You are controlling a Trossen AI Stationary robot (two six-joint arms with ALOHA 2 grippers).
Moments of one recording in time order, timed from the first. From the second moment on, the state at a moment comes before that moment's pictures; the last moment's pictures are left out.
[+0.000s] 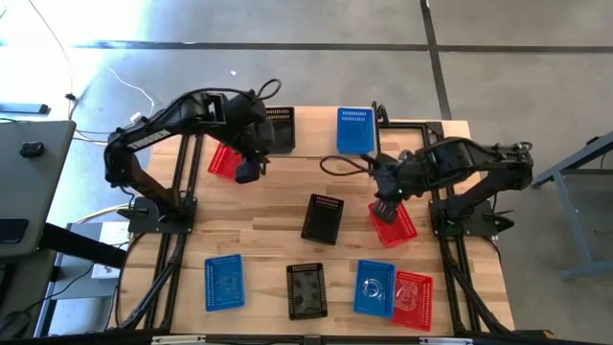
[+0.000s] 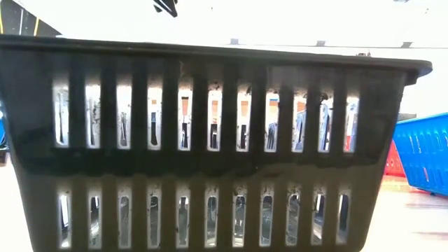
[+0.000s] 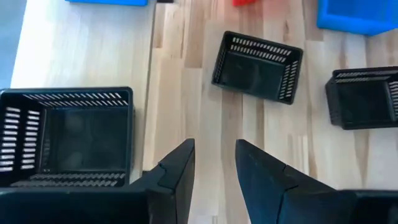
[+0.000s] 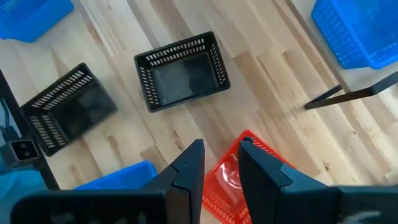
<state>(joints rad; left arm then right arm) 0.37 1.52 1.86 -1.39 0.08 0.20 0.23 1.49 1.88 -1.57 0.23 0.71</state>
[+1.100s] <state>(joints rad) 0.28 1.32 1.51 -1.14 0.08 -0.01 0.50 1.35 1.21 -1.37 0.02 0.59</state>
